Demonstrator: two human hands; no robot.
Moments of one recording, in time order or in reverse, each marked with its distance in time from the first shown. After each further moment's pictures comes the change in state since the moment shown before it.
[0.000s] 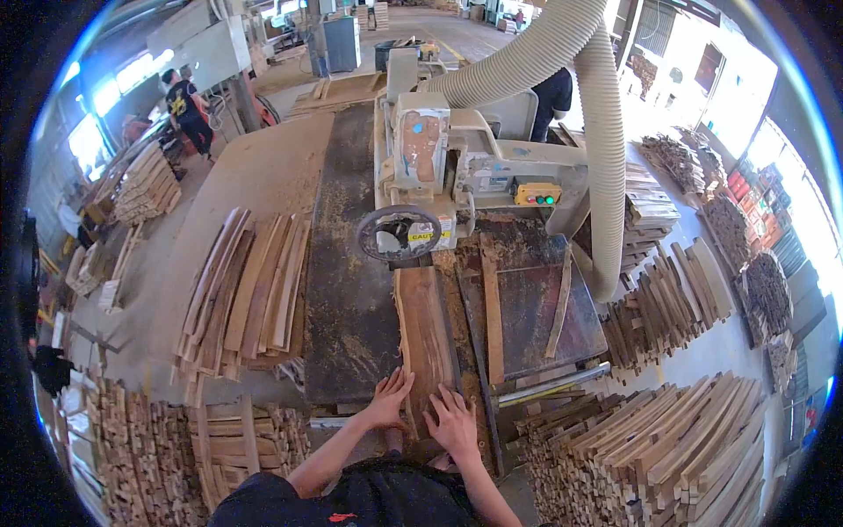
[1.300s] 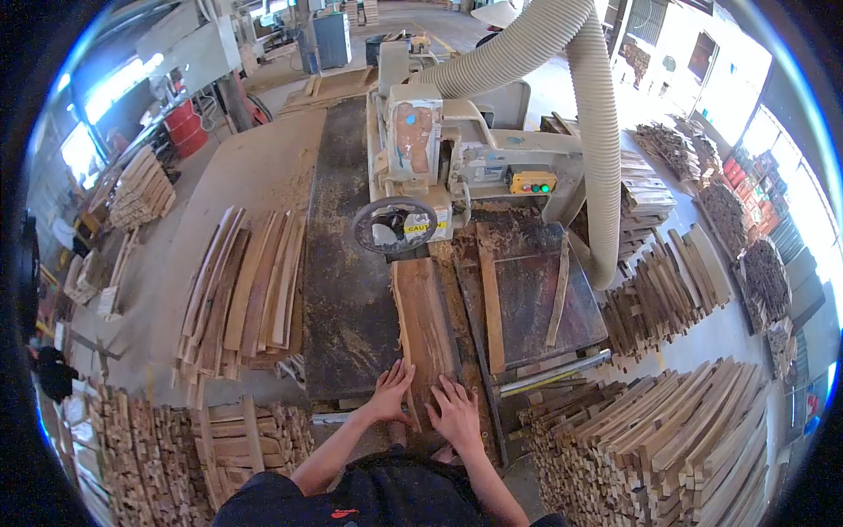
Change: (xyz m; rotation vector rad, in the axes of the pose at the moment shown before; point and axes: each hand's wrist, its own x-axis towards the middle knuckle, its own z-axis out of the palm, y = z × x) left_hand 0.002 -0.004 0.005 0.020 0.037 0.022; right_hand 0.000 0.000 0.002 0.018 -0.022 0.012
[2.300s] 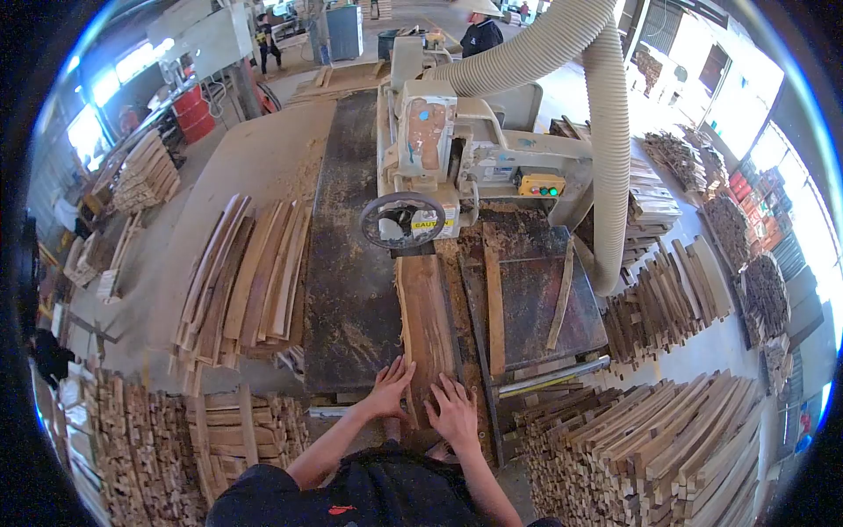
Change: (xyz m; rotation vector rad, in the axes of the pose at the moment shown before) left_hand -0.002 -0.001 0.002 -0.025 0.034 0.022; right_hand 0.000 -0.001 -0.001 -0.020 0.027 -0.008
